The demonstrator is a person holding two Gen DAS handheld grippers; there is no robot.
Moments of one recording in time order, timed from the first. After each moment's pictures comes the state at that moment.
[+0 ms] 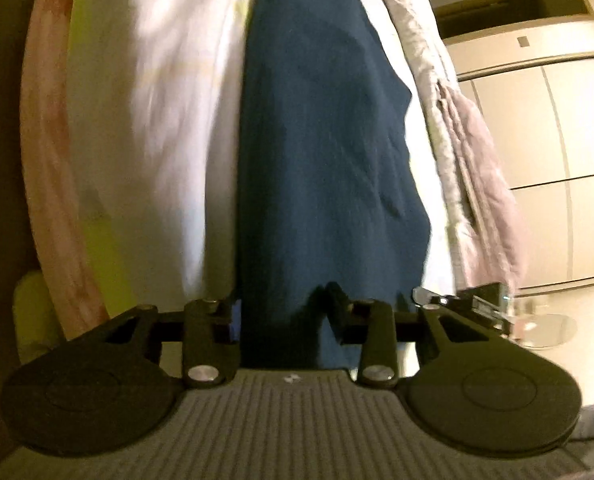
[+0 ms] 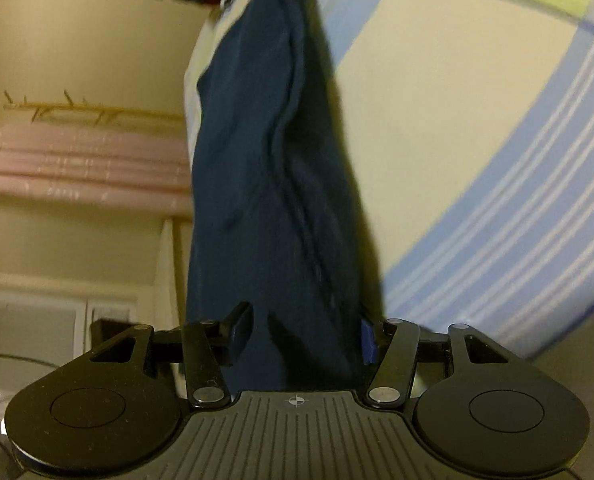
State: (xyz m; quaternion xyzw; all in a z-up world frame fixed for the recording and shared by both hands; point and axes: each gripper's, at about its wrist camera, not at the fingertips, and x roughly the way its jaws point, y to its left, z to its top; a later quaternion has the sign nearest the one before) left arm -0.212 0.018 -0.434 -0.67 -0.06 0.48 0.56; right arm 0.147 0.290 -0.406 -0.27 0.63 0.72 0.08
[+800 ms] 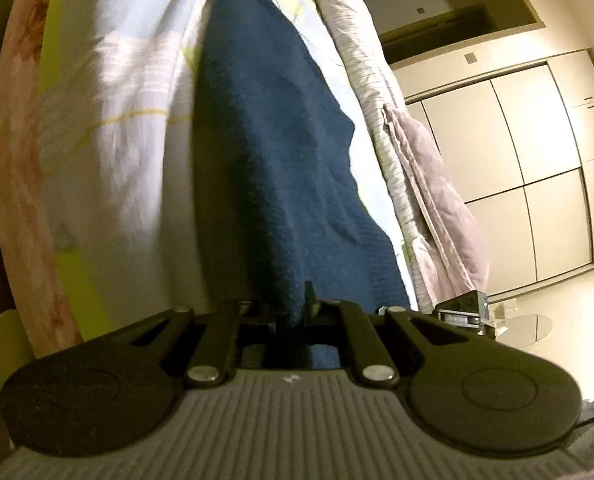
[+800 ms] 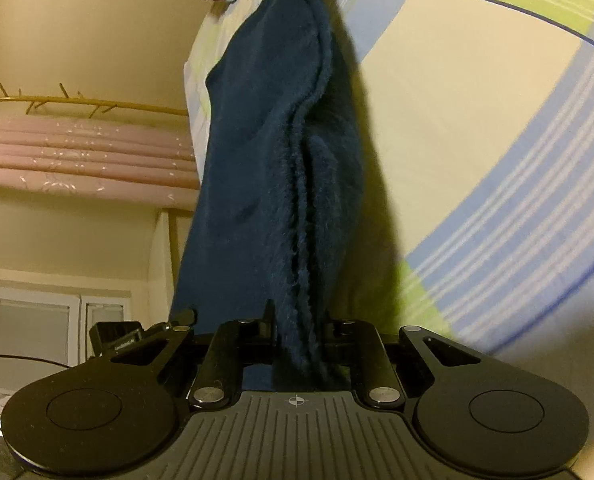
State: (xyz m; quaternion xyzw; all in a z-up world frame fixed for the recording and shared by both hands) left arm -0.211 -0.009 -0.410 -0.61 -0.11 0.50 0.61; right arm 0.153 0.260 -0.369 -0.29 0.62 0.72 0.09
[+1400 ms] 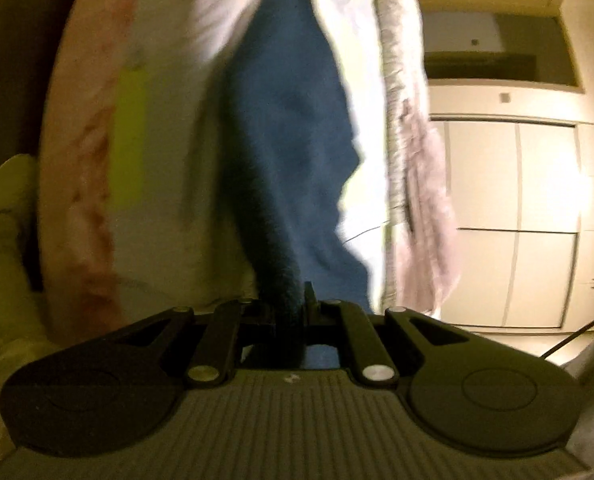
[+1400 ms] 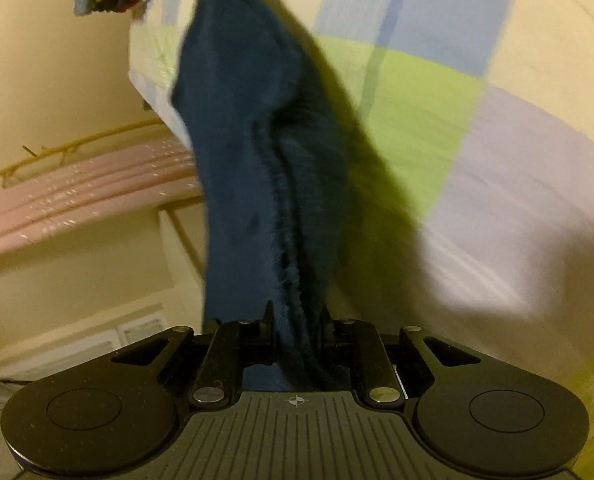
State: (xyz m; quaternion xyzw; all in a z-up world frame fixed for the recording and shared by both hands) left arm -0.171 -0.100 -0.367 -0.70 -0.18 0.45 0.53; right arm 0.215 0.180 -0.332 -0.28 0.76 0.58 0.10
